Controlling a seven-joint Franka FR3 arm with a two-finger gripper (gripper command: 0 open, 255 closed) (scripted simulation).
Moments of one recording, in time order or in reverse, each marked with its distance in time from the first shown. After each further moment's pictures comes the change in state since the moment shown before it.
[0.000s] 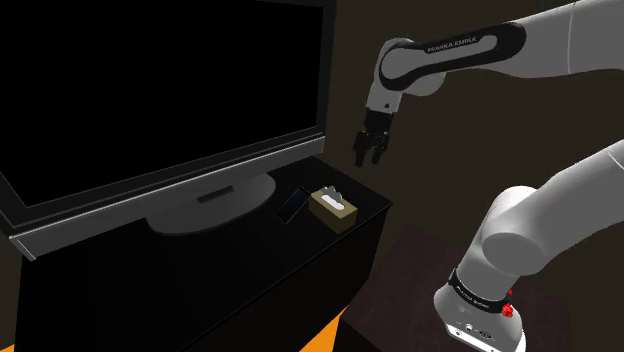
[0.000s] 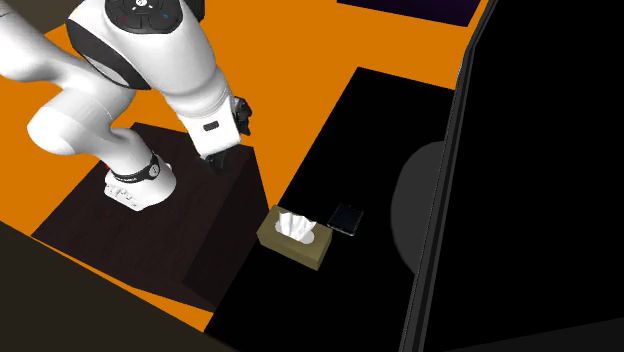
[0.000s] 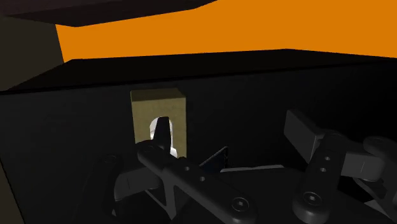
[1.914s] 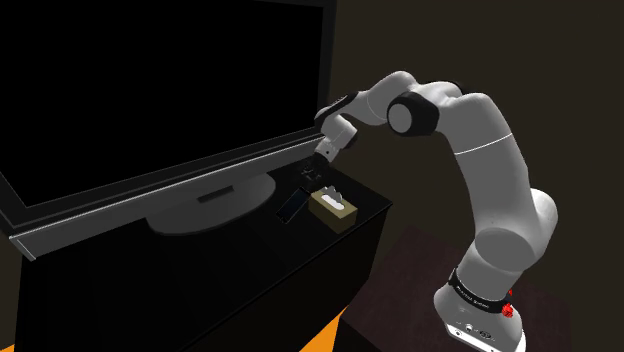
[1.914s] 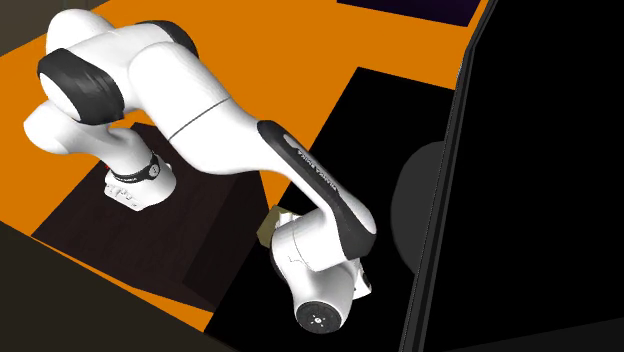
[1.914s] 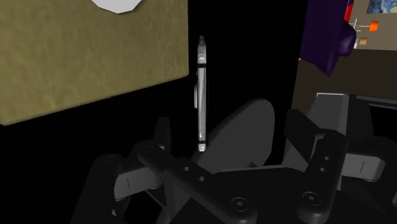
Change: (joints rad) arm -0.134 1.206 -0.034 0.813 0.874 -0.070 -0.668
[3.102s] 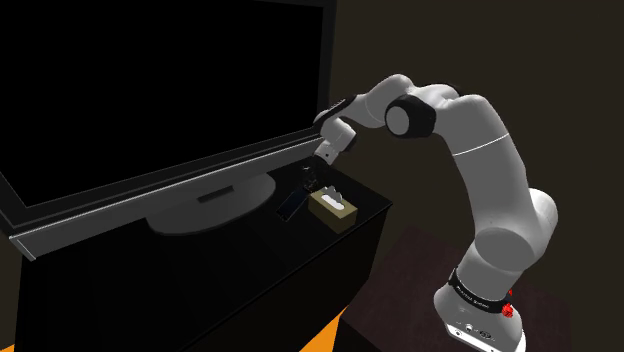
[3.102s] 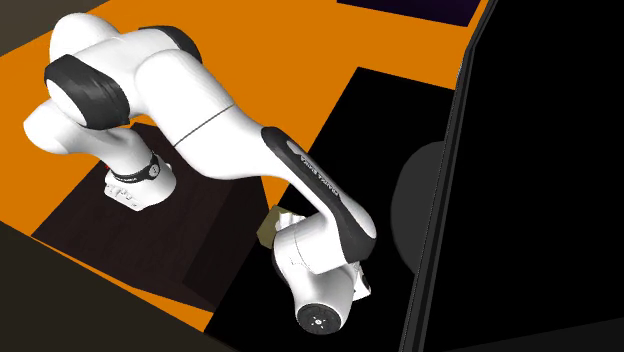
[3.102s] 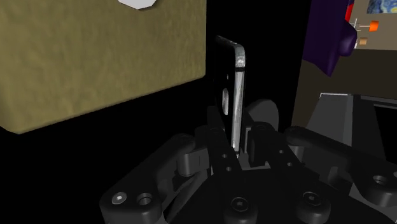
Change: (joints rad) arm -0.003 0.026 0.005 0.011 0.008 0.009 -0.013
